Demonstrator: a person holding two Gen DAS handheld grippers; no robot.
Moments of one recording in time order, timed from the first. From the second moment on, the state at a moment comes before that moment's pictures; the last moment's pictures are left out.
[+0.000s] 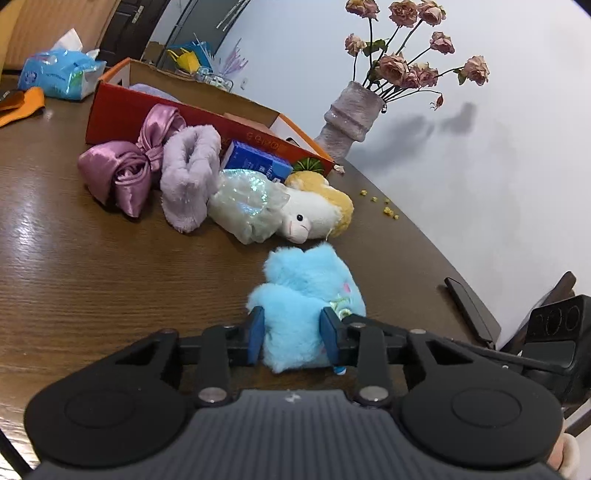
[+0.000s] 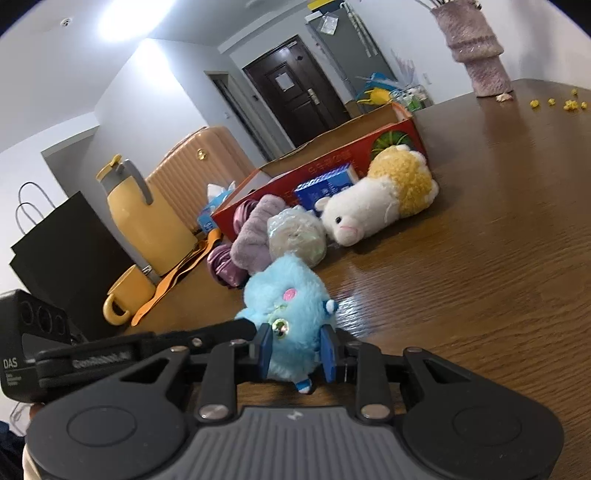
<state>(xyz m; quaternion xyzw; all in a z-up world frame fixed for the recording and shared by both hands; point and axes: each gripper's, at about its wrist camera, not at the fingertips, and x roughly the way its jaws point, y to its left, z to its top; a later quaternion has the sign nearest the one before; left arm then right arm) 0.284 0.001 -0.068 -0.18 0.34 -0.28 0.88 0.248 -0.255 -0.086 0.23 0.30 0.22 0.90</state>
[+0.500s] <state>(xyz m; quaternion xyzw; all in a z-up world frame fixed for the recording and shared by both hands) 0.419 0.038 0.020 -0.18 0.28 -0.24 0.91 0.386 -0.221 0.001 0.18 0.26 0.27 0.91</state>
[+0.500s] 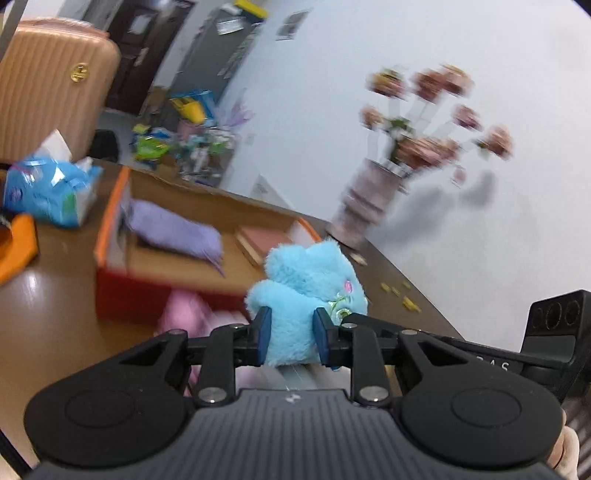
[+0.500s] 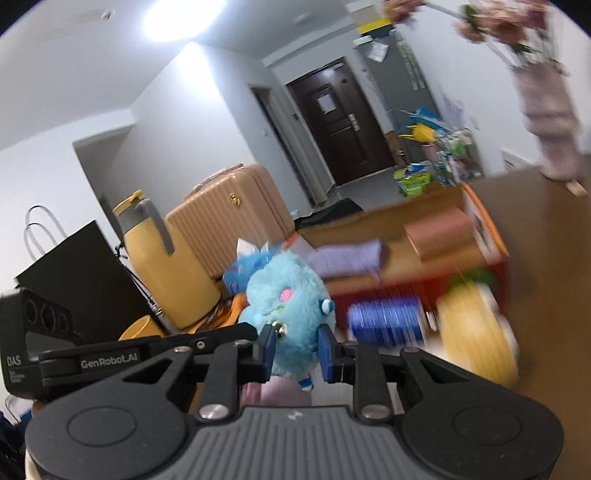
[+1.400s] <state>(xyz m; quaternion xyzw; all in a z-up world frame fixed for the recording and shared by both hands) 0.452 0.079 0.087 -0.03 0.26 -0.10 0.96 0.512 -0.198 0.074 0.07 0.30 0.20 0.93</state>
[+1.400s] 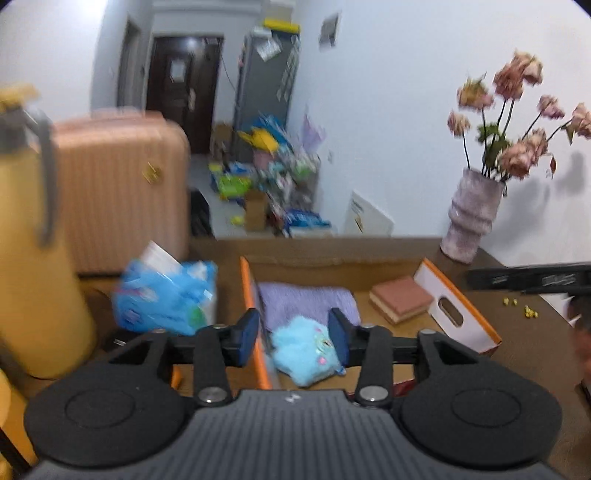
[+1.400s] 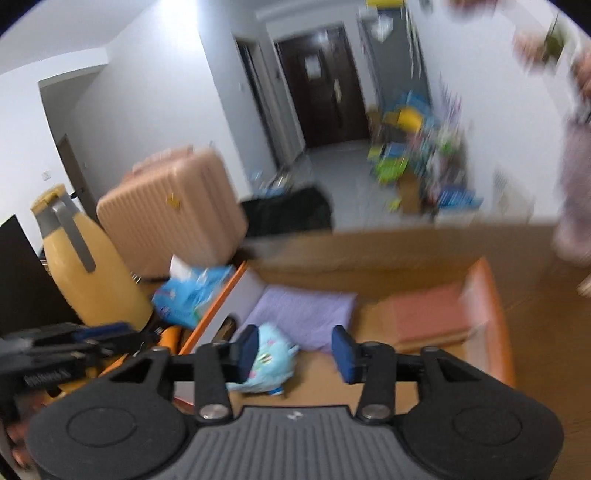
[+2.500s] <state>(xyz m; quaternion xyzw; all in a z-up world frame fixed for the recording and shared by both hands) 0.259 0.006 0.023 -0.01 0.24 -0.18 0.95 0.263 -0.263 -0.007 0.09 0.24 0.22 0.94</state>
